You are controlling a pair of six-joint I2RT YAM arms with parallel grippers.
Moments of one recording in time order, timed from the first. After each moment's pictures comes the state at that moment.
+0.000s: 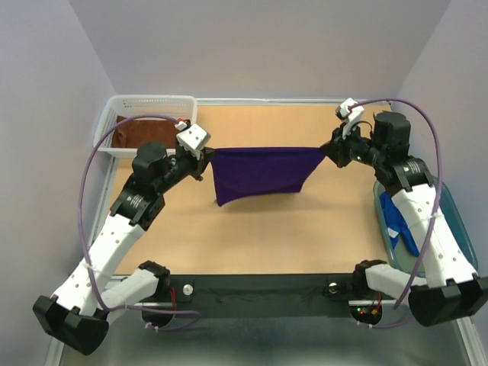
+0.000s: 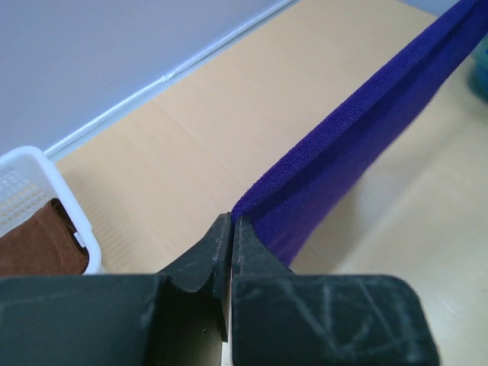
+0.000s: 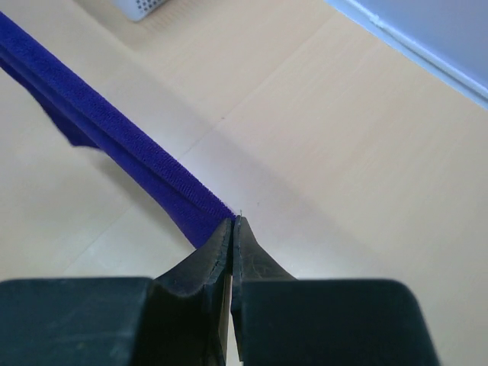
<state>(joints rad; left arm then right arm) -0.43 0.93 0.96 -0.20 0.28 0.15 0.18 1.13 1.26 -0.58 -0.47 -0.23</state>
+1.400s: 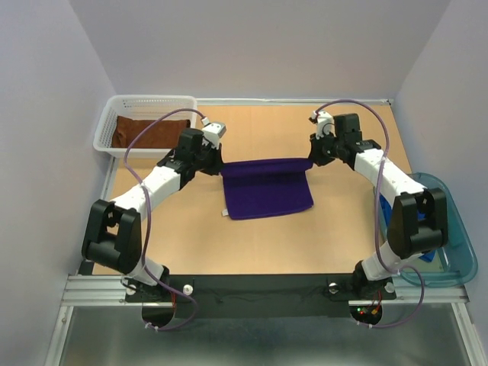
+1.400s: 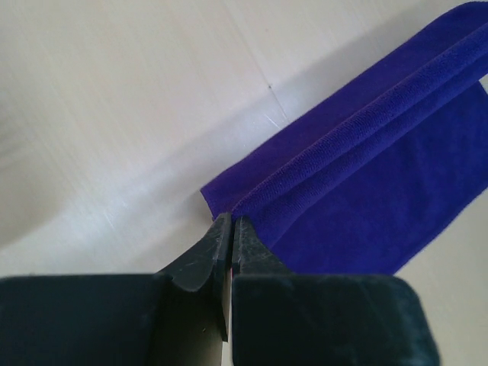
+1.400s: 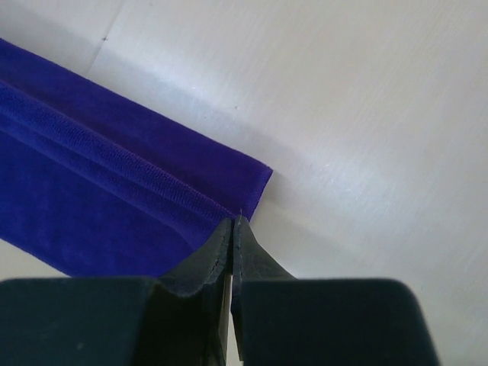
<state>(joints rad) -0.37 1.51 1.01 -0.14 0.24 -0.05 0.19 1.60 1.20 -0.38 -0.29 -0.21</state>
